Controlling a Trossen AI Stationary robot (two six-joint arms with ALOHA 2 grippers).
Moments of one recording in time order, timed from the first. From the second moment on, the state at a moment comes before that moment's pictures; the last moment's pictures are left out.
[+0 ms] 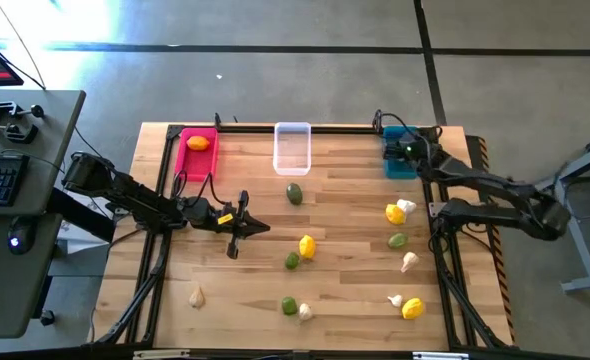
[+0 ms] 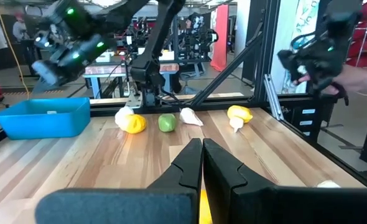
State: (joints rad) left arm -0.18 1.36 0.24 1.12 -0.07 0.02; right arm -0.76 0.96 0.44 -0.18 0.55 0.52
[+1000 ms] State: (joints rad) left arm -0.18 1.36 0.24 1.09 -0.10 0.01; right arm 0.36 0.81 0.44 -0.23 0.18 0.63
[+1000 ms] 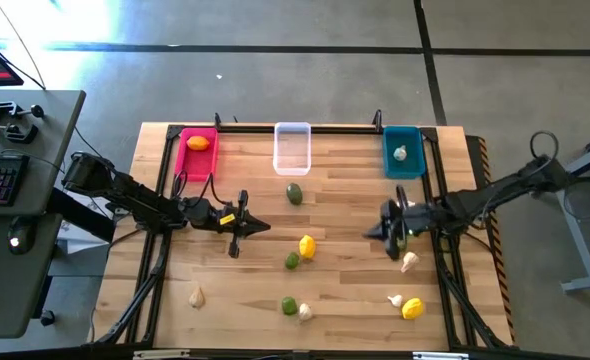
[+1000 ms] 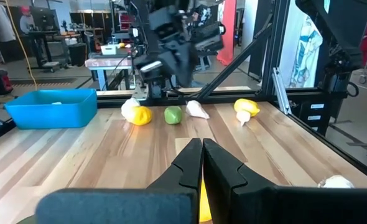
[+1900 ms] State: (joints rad) left arm -0.18 1.36 0.24 1.09 -0.10 0.00; right arm 0.58 1.37 0.86 -1.07 0.14 0.79
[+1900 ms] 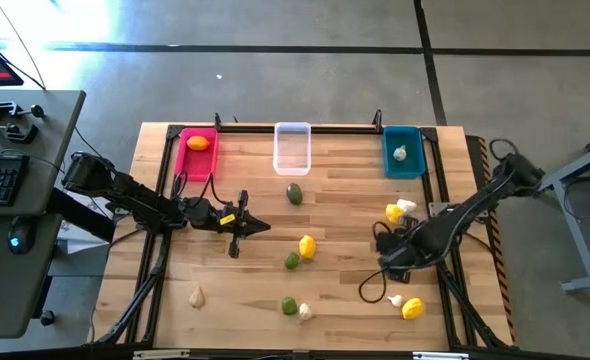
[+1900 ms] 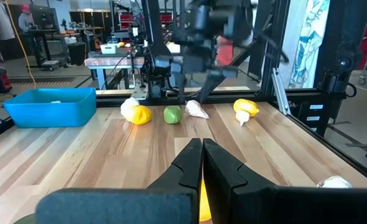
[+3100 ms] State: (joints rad) left arm -0.18 1.36 0.24 1.06 -0.10 0.00; right arm 0.35 1.66 0.86 -1.12 0.01 0.36
